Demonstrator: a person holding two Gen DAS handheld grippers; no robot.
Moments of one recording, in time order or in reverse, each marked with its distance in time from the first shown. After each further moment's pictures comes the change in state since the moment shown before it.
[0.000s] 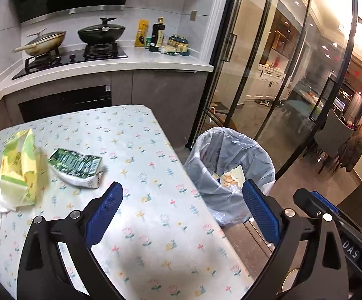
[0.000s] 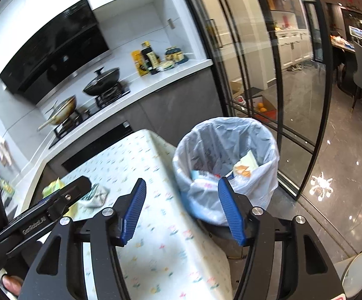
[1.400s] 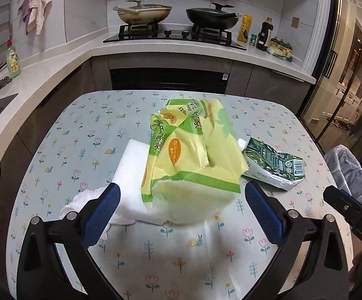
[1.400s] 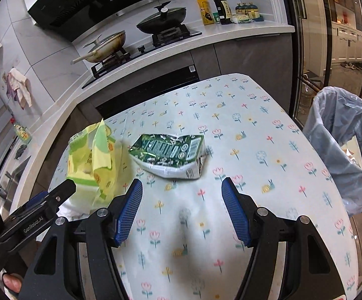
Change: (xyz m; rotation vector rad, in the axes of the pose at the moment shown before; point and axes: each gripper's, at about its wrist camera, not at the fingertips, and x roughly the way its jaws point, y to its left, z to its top) left arm -0.008 0.267 -0.023 -0.205 0.035 0.374; right arm 0.157 0.207 -0.055 -0.171 0.231 0.161
